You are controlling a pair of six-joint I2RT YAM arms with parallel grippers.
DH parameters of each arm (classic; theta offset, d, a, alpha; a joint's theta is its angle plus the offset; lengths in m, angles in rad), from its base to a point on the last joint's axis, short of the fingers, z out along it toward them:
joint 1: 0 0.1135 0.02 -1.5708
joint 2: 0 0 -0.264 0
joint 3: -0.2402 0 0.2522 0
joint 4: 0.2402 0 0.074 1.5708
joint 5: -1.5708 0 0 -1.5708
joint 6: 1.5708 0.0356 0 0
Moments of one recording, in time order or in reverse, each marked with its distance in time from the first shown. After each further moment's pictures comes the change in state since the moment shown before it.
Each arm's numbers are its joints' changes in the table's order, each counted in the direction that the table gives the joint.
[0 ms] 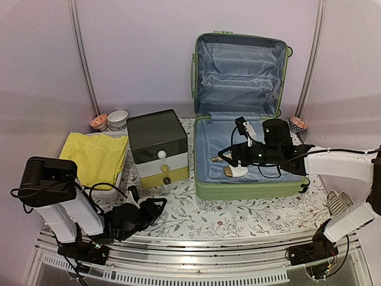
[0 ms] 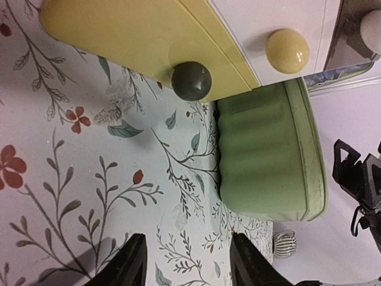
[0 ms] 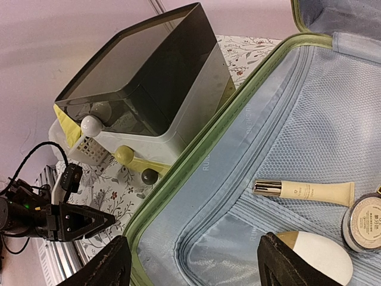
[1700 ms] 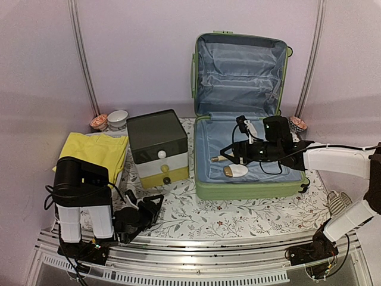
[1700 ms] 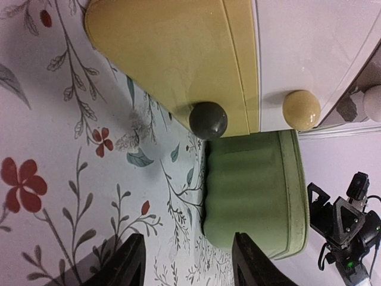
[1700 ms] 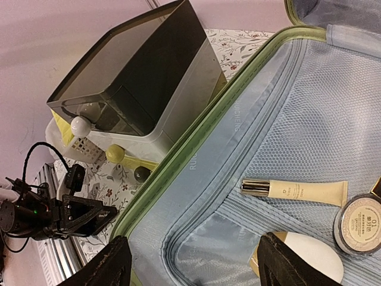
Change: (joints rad) left arm 0.012 0.301 0.000 -0.397 0.125 -0.139; right arm -0.054 0.034 -0.040 0.048 0.053 -0.019
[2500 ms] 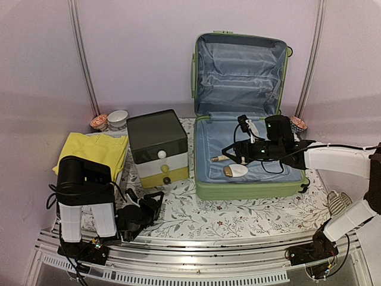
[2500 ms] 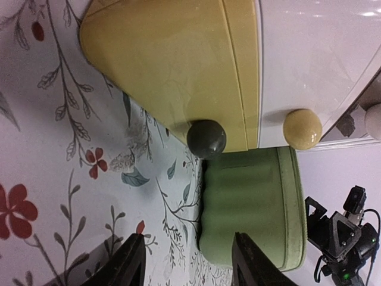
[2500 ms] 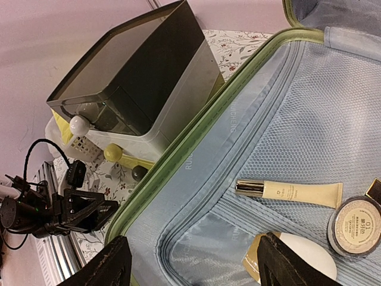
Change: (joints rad) left arm 0.027 0.026 -0.038 -0.003 0.024 -0.012; right arm -0.023 -0.002 0.000 0.005 0.029 -0.023
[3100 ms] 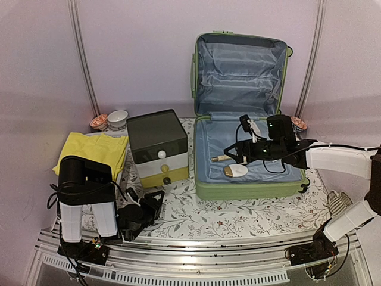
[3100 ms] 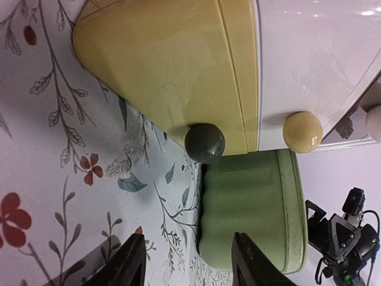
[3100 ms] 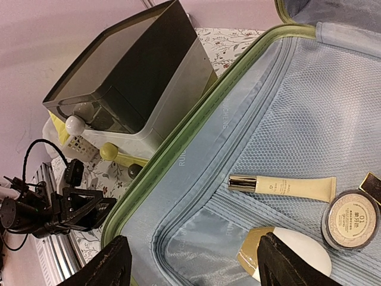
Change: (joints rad) left arm 0.010 0.008 -0.014 0.000 0.001 0.015; right arm -0.014 -0.009 0.000 0.026 0.000 0.001
